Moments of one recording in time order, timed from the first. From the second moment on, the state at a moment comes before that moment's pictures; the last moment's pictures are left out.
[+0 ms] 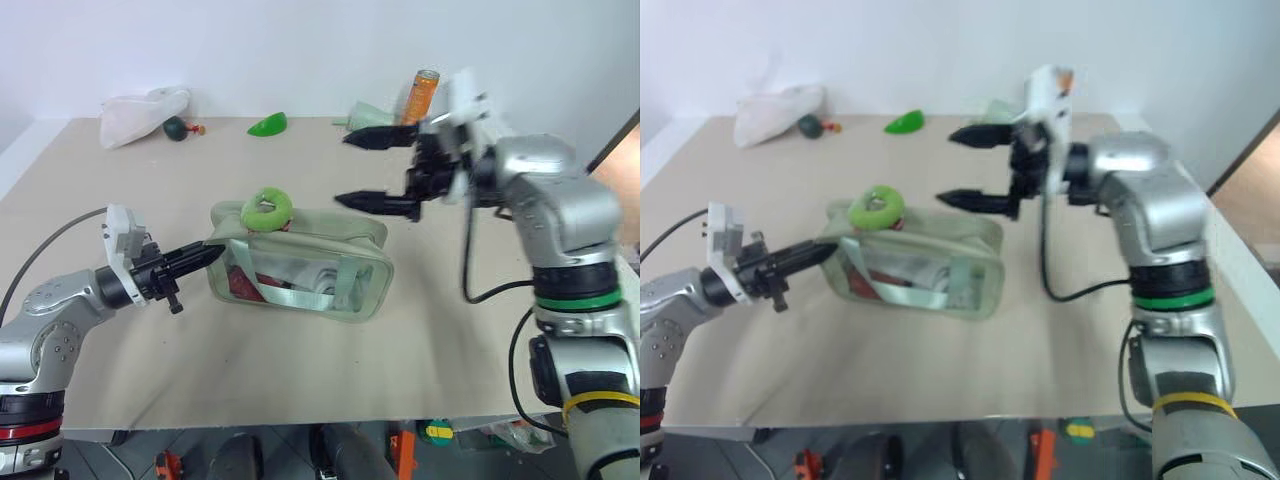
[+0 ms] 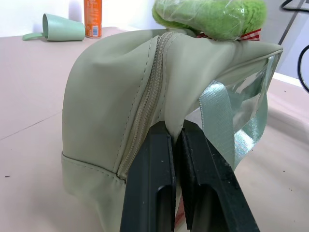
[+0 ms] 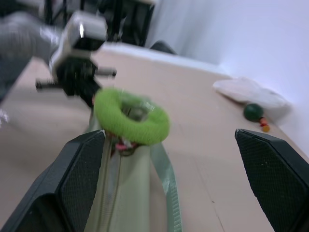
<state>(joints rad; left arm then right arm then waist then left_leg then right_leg) -0.26 0.68 0.26 -0.15 -0.74 0.51 -1.01 -1.00 -0.60 0.15 0.09 0.39 0.36 1.20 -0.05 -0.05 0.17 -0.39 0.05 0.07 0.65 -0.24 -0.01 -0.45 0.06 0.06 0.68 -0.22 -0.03</state>
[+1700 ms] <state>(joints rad) -0.22 0.66 0.27 -0.19 -0.75 0.48 -0.95 -1.16 -0.33 0.23 0.49 0.20 0.06 1.37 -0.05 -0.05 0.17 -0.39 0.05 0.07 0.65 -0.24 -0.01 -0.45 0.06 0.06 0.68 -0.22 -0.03</state>
